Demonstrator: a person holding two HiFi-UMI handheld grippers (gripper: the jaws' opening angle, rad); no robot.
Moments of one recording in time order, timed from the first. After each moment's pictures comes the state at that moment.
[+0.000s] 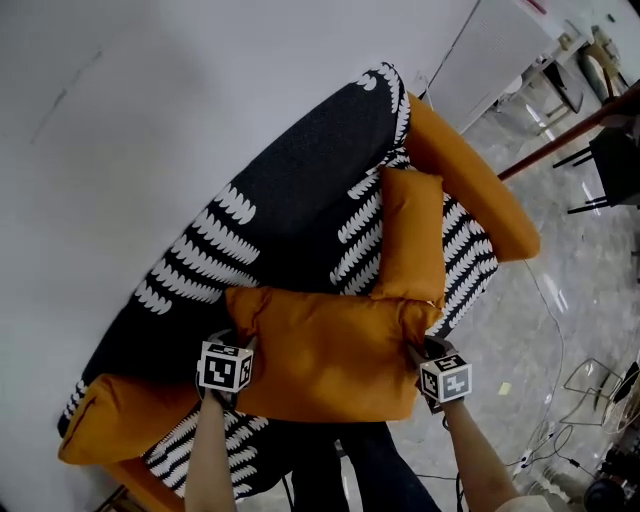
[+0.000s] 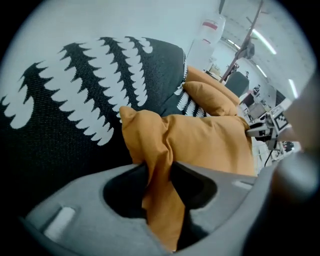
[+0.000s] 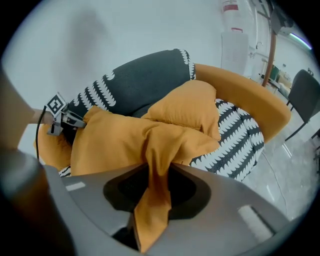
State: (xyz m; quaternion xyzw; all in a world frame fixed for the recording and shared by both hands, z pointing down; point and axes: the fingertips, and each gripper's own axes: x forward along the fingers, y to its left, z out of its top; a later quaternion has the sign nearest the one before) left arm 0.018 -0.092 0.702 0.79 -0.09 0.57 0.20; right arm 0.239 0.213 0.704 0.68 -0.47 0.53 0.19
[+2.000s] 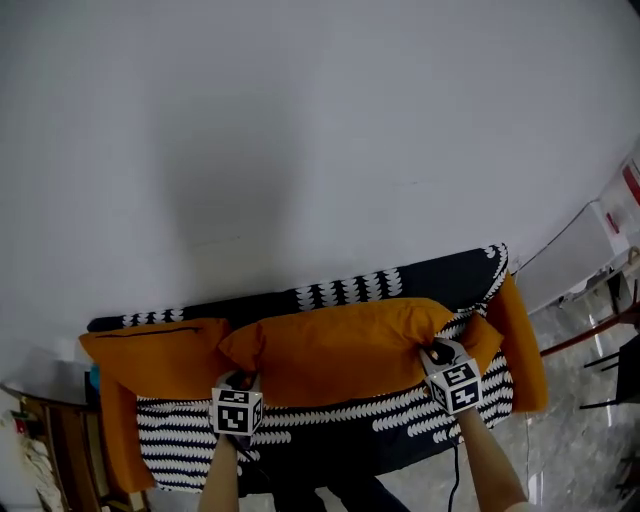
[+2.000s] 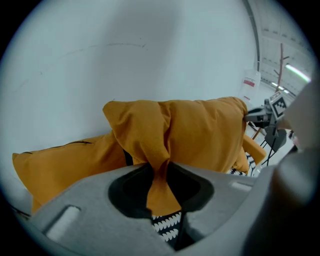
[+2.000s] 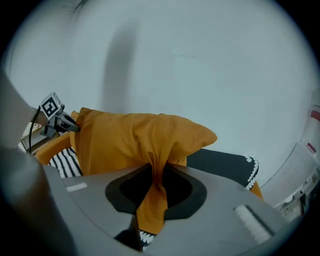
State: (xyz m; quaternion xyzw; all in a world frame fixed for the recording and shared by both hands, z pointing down) left arm -0.192 -0.127 0.488 0.80 -0.42 0.37 0.23; right arm 0.184 -0.067 0.453 0.59 -0.72 0.21 0.29
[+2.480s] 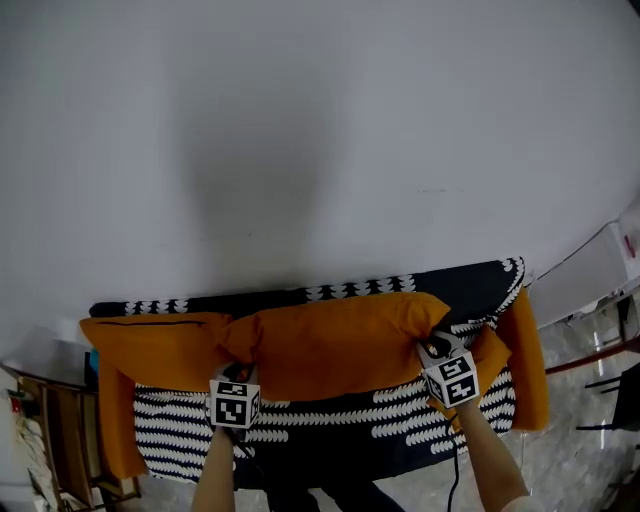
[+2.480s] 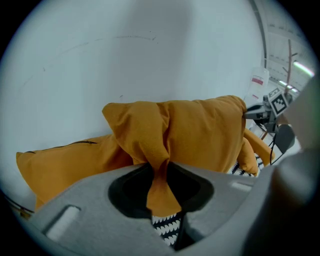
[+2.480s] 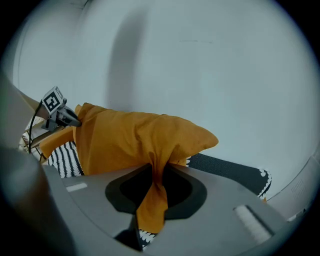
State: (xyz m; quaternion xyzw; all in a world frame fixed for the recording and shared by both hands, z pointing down) left arm -0.205 -0.154 0.502 0.78 -0.45 0.37 0.23; right arm 0.176 -0.124 0.478 0.55 -0.75 0.19 0.32
